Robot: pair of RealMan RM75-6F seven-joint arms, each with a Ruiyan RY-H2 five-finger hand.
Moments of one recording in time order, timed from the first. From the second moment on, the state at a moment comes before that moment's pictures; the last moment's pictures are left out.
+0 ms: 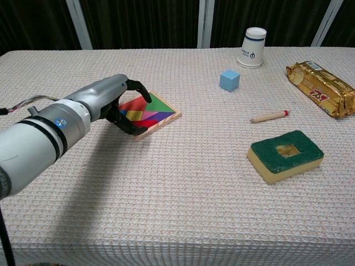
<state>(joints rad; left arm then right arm) -0.69 -1.91 -0.29 -1.56 0.84 1.22 0.58 0.04 -1.12 0.12 -1.42 -1.37 1.43 0.12</state>
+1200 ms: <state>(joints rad) -0.74 -1.94 -0.33 -1.47 0.77 1.17 0.57 0.04 -1.12 0.12 -1.40 -1.36 1.43 0.14</state>
